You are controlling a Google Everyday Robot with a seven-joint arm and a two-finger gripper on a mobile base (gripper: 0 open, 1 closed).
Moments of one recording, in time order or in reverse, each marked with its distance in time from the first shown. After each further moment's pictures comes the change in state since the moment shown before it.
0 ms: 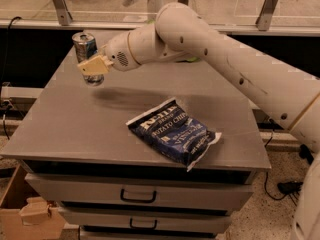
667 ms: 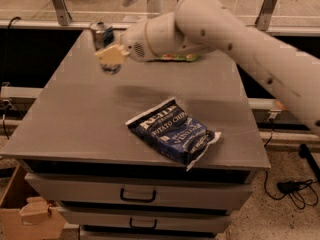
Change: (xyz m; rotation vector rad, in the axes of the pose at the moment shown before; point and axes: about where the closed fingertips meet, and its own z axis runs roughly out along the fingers) arm -0.010 -0.018 -0.052 0.130 0.002 -0.035
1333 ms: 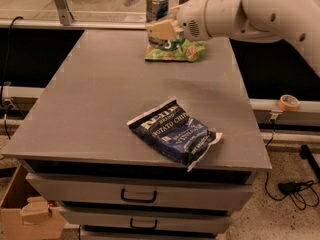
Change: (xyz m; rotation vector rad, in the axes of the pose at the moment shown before) arm -0.004 -0.074 -0.124 0.229 -0.059 -0.031
